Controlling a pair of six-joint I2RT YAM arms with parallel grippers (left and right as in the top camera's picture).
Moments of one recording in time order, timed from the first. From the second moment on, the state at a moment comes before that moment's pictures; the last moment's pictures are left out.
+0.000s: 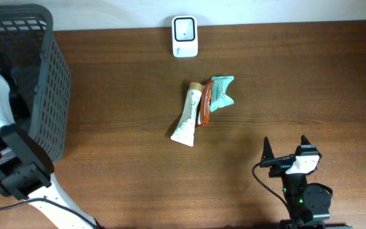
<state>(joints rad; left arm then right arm) 0.49 2.18 1.94 -1.19 -0.57 0.12 0.01 0.01 0.01 -0.08 0.00 0.03</state>
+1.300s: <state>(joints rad) 0.51 2.17 1.92 -1.10 -0.39 0.10 0.01 0.01 0.01 -0.08 0.00 0.03</state>
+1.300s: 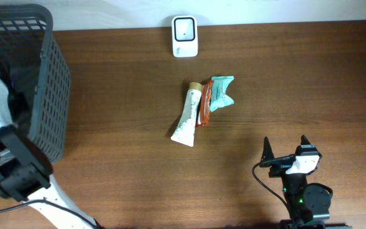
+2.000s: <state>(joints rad) -0.31 1.91 2.25 -1.19 0.10 -0.45 0.01 0.01 0.01 -0.08 0.00 0.03</state>
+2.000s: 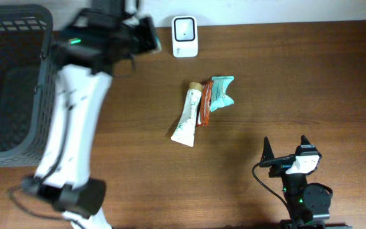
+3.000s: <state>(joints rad) -0.03 2.17 3.13 -1.68 -0.04 -0.37 0.01 0.01 0.01 -0.08 0.00 0.03</state>
